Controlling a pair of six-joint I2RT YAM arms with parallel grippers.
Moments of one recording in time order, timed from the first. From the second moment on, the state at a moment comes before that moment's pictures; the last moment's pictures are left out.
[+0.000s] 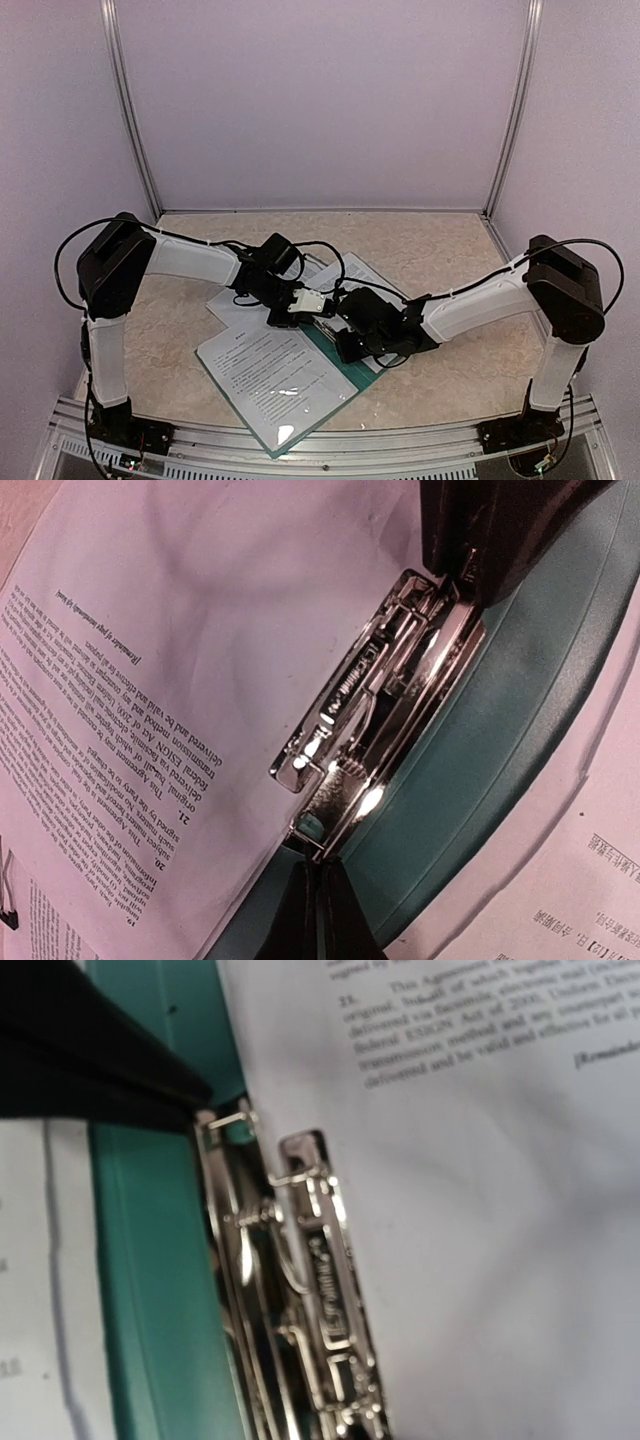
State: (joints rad) left arm -0.76 2.05 1.29 -0.31 0.35 1.05; right arm 1.09 1.87 0.95 -0.04 0.21 0.58
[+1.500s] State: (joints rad) left arm -0.78 2.06 1.28 -0.26 0.35 1.09; right arm 1.10 1.81 0.95 -0.12 0.26 0.56
